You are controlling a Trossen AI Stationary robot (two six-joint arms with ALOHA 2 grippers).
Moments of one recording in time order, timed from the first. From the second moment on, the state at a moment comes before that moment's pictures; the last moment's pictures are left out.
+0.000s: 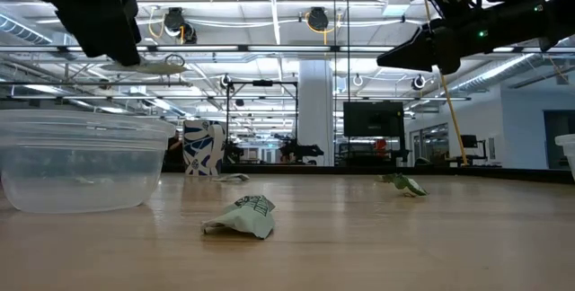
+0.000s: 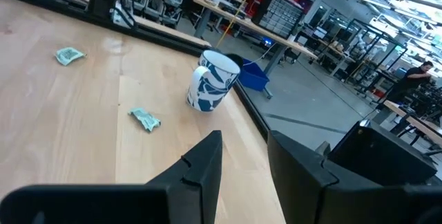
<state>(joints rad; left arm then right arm) -0.54 1.50 0.98 -0.48 -0.22 -0.81 -0.04 0.94 0.27 0.53 0.39 -0.40</state>
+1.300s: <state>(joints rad) -0.46 1.71 1.01 -0.62 -0.03 -1.03 -0.04 0.94 0.27 0.47 0.39 -0.36</state>
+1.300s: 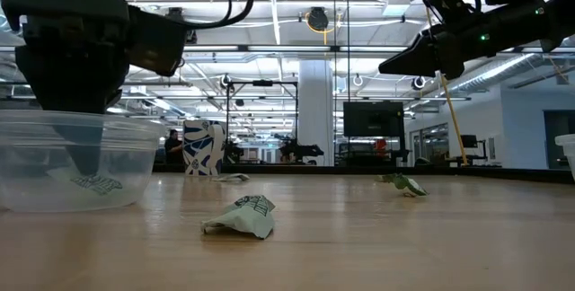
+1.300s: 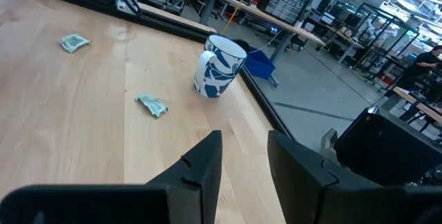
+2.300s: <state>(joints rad) -0.38 1.48 1.24 -0.75 -0.41 -0.58 -0.04 0.95 0.27 0.29 0.39 -0.35</state>
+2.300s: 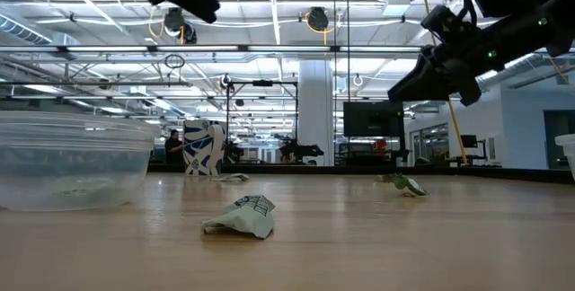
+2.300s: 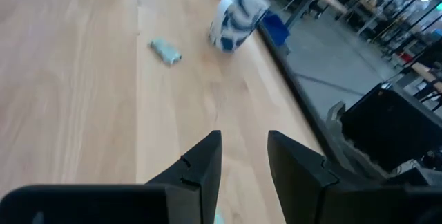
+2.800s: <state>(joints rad) -0.30 1.43 1.24 -0.77 -0.47 -0.47 -0.11 1.26 0.27 0.31 0.29 -0.27</state>
